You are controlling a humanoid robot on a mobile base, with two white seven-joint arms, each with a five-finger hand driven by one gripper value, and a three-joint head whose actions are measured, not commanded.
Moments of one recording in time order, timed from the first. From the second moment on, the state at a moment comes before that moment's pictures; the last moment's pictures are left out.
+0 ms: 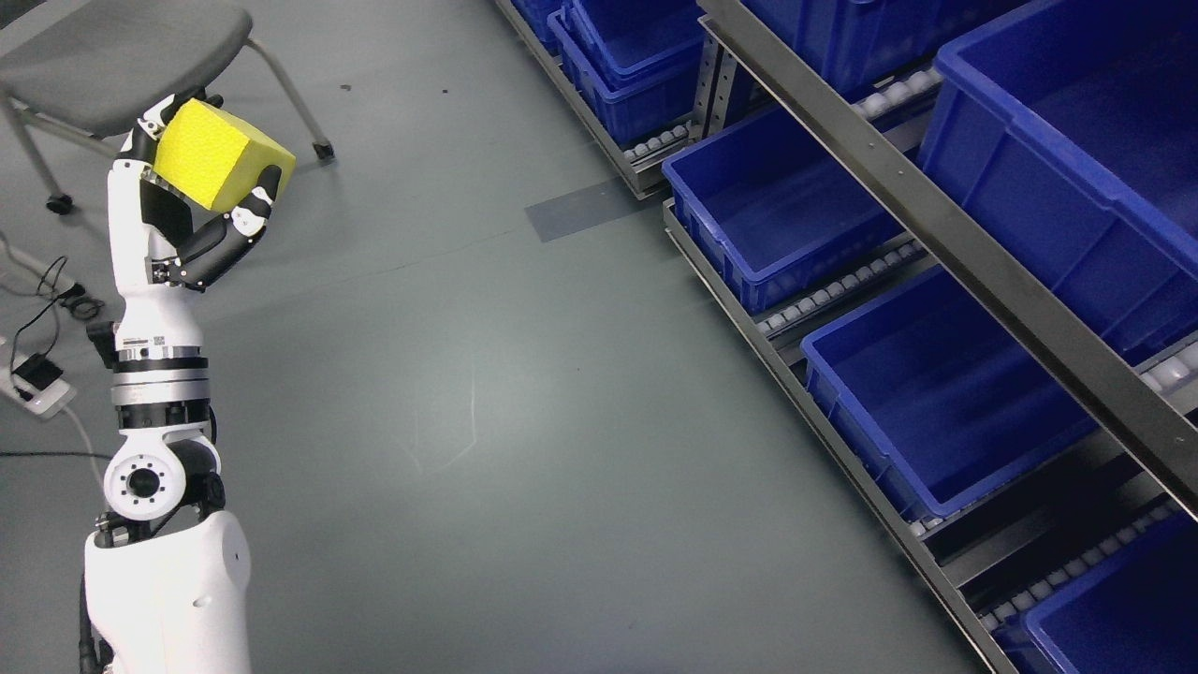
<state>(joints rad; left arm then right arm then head) -0.31 0.00 0.29 -1.59 0.00 -0.33 -0.19 0.00 0.00 -0.09 0.00 0.00 -0.10 0.02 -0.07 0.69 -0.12</state>
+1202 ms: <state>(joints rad) -0.34 0.00 0.17 -1.66 0.00 -0.32 -0.19 0.00 0.00 -0.09 0.00 0.00 -0.10 0.02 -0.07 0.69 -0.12</state>
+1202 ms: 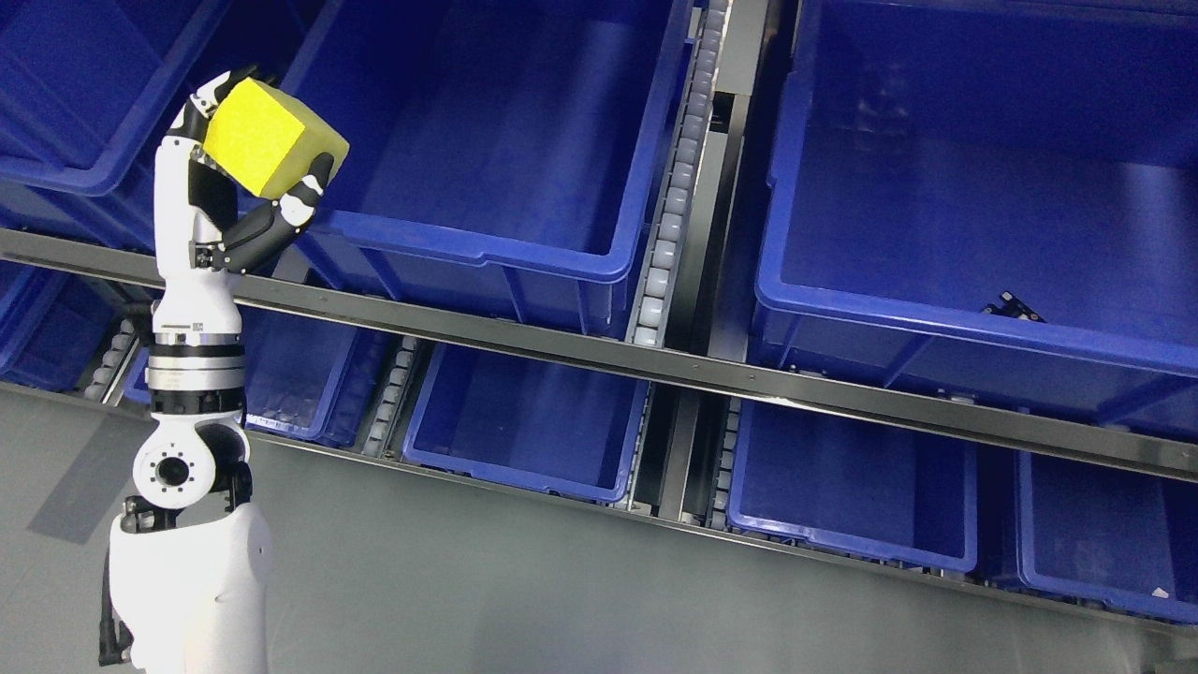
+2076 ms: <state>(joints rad) -0.68 0.00 0.00 -1.67 -0.02 0.53 -0.09 0.00 0.00 -0.09 0.00 0.00 -0.10 0.02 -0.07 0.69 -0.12</state>
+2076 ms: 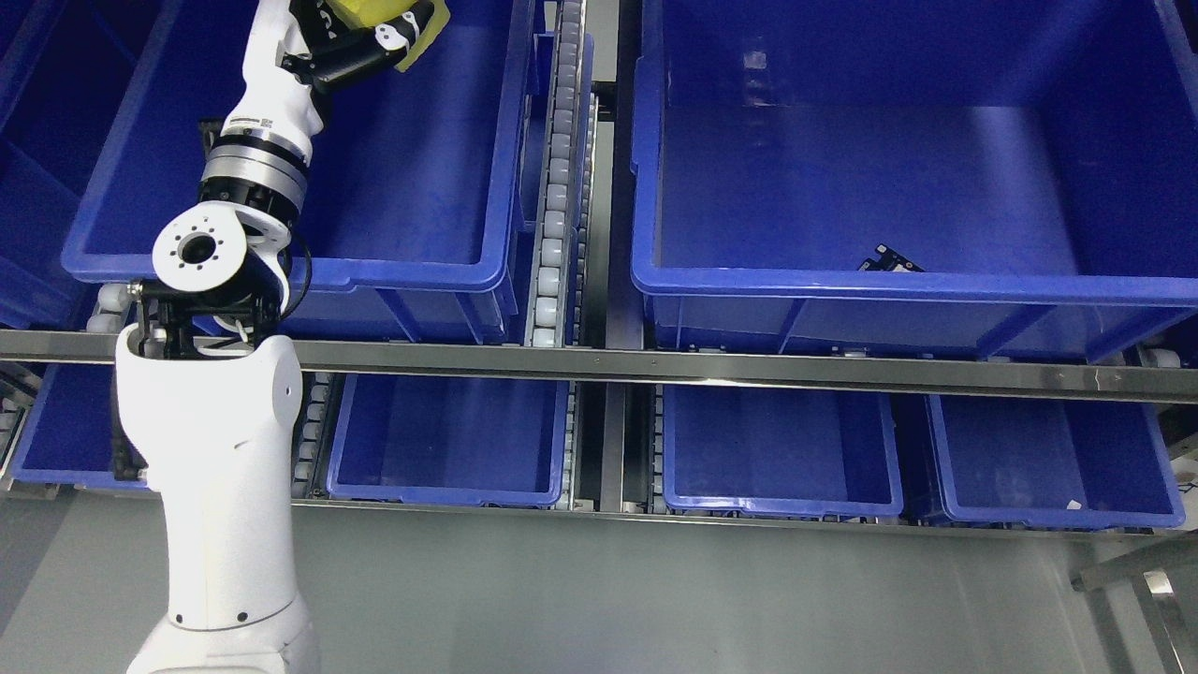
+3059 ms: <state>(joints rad) -0.50 0.00 -0.03 -1.68 -0.07 -0.23 -0.10 0.00 0.00 -0.09 0.00 0.00 -0.10 0.02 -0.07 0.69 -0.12</state>
